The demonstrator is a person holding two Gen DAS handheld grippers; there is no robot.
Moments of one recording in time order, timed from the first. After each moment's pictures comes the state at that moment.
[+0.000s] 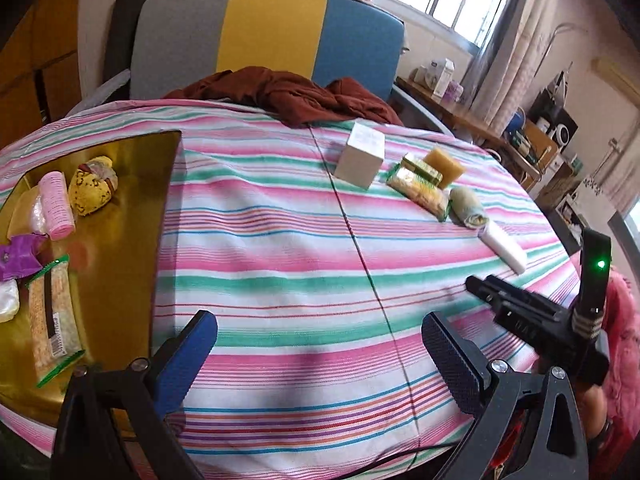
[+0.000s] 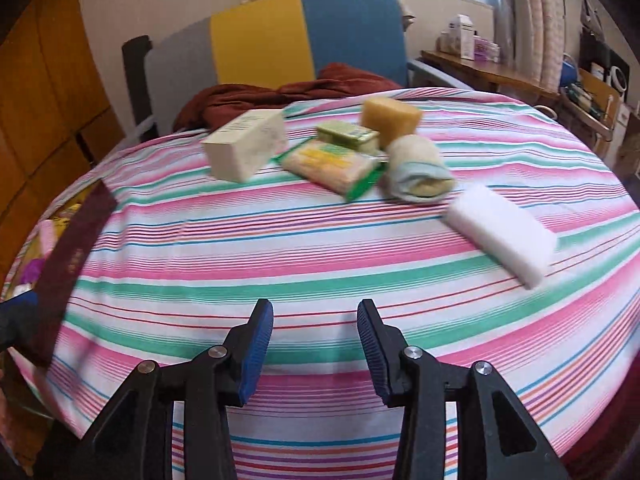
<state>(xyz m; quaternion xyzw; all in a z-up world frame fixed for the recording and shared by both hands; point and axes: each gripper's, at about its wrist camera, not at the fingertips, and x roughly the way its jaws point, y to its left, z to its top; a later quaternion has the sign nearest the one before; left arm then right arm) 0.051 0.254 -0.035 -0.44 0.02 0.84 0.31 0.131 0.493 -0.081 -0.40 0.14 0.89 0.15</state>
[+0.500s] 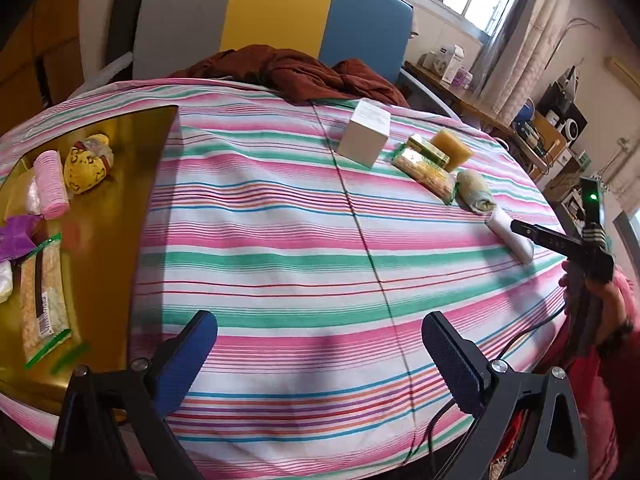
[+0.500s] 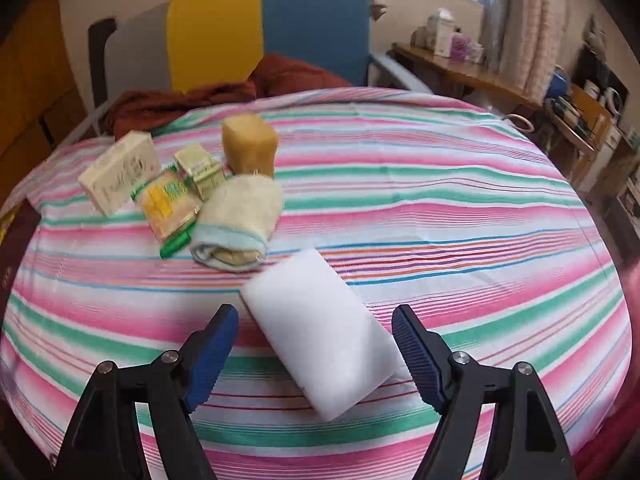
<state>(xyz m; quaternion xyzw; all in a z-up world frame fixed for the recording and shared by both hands) 0.053 0.262 -0.045 -0.47 0.02 0.83 0.30 0.116 0.637 -0.074 -0.46 0.08 0.87 0.17</state>
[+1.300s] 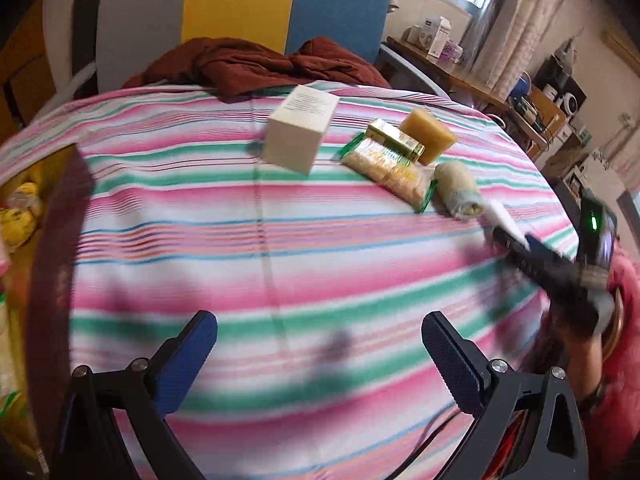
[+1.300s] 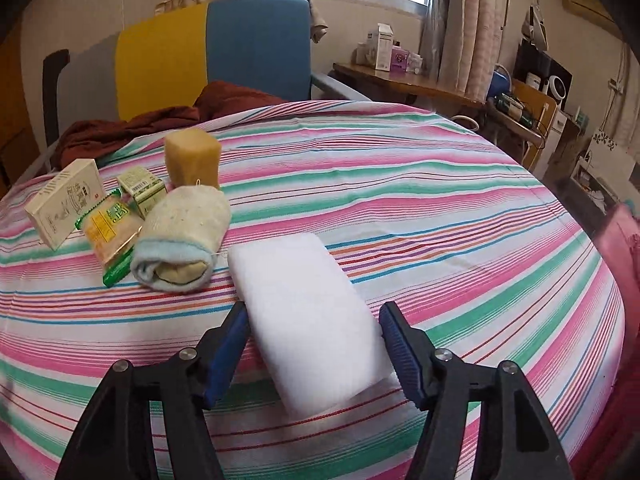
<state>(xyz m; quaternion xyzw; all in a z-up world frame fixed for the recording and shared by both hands) 0.026 0.376 -0.051 -0.50 0.05 0.81 0.31 0.116 0.635 -0.099 -0.39 0.10 0.87 0.29</state>
